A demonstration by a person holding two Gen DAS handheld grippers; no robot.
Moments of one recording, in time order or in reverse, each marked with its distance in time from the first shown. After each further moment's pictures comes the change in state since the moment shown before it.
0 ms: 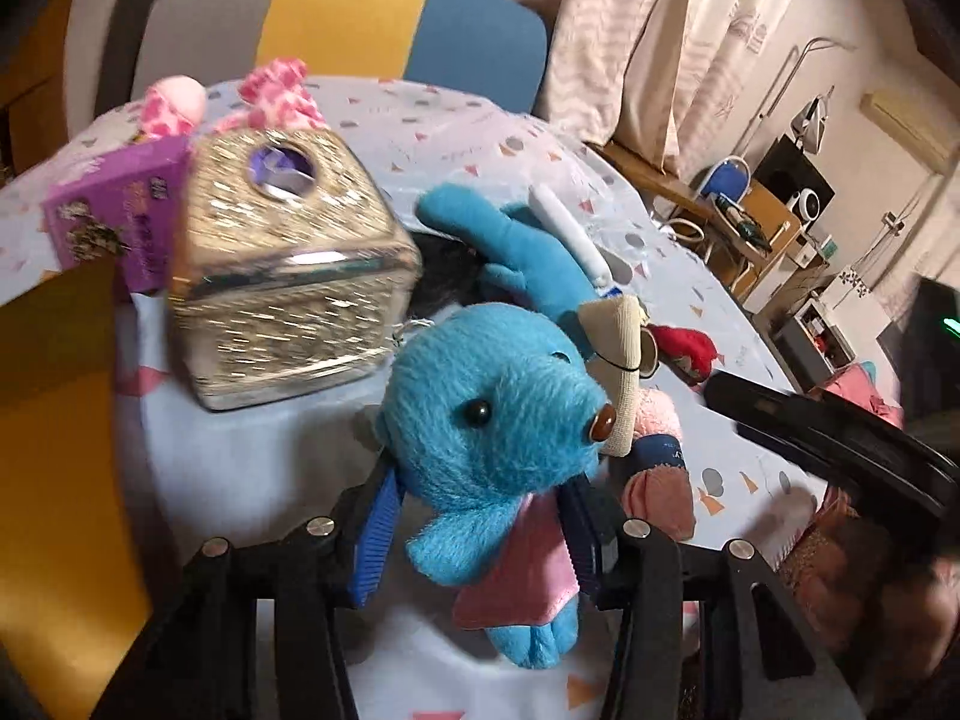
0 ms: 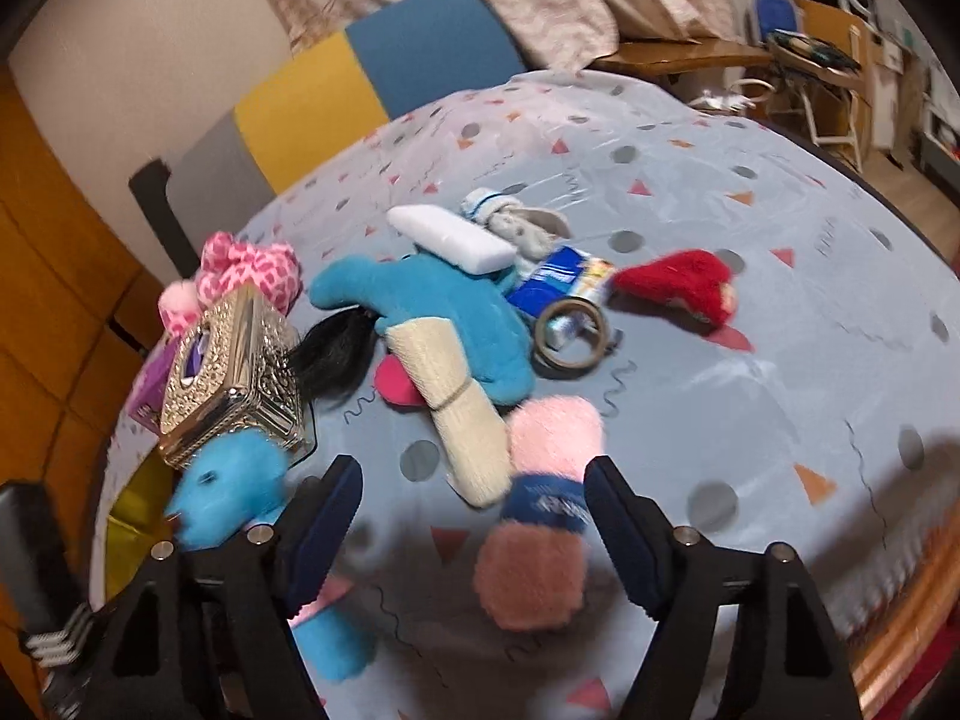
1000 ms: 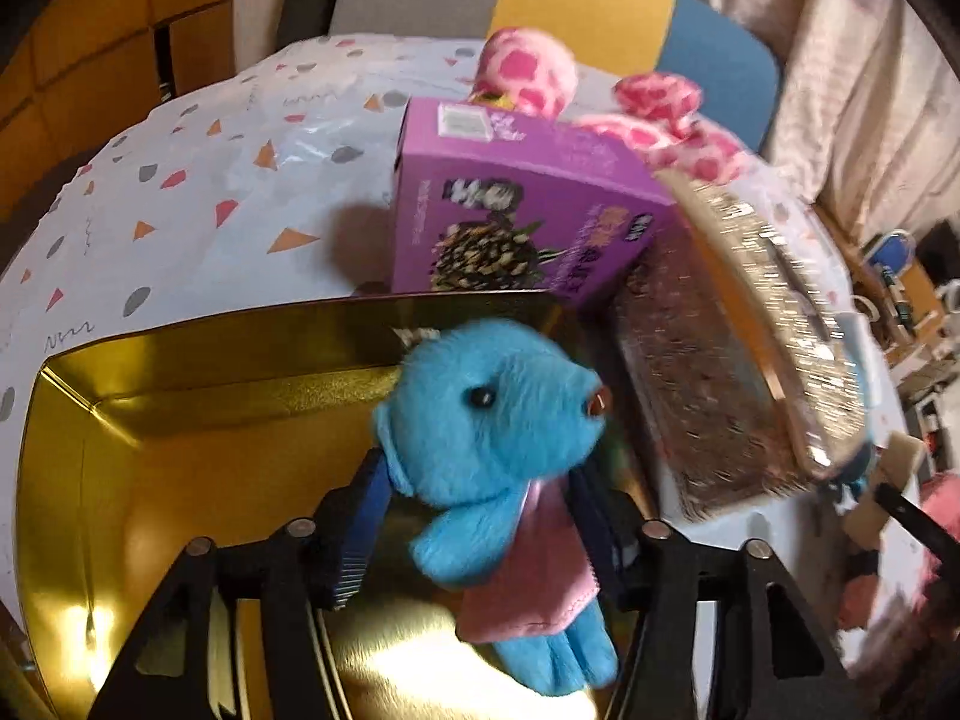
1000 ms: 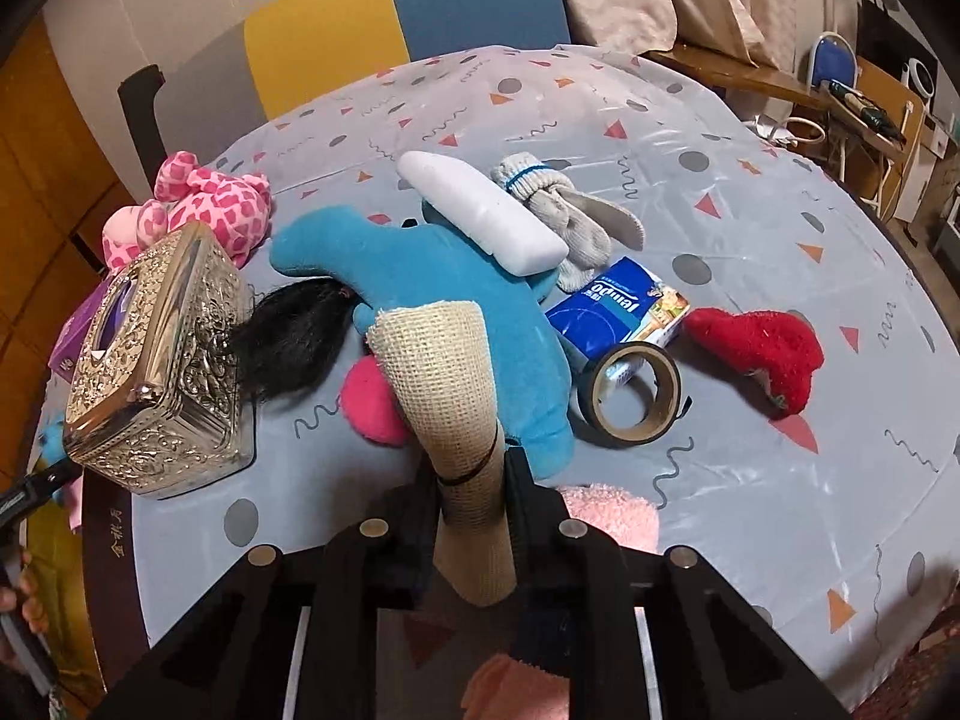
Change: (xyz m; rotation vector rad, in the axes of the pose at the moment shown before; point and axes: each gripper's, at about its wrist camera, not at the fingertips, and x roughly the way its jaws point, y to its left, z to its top) left arm -0.008 0.203 0.052 -0.235 0.054 0.327; right arm 0.076 0.027 0.029 -0.158 0.088 -0.113
